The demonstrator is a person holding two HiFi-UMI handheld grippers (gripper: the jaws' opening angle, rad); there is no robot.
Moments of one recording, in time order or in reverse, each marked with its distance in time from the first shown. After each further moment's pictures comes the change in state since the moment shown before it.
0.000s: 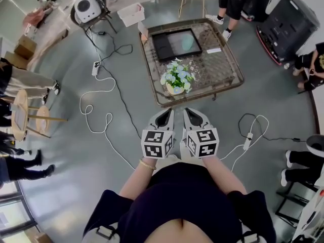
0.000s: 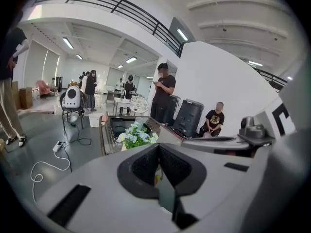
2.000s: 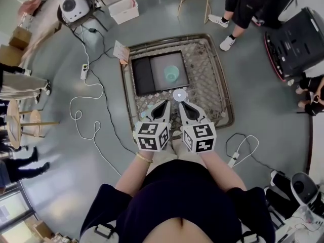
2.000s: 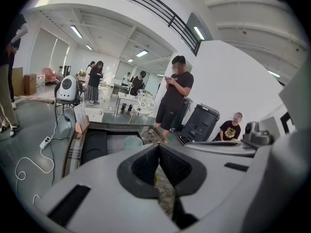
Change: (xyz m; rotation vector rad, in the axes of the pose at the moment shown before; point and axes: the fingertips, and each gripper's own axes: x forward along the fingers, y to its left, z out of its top) left arm 0.245 0.035 0.128 -0.142 0.015 0.057; right arm 0.156 -0.185 0.126 -0.020 0.086 0.085
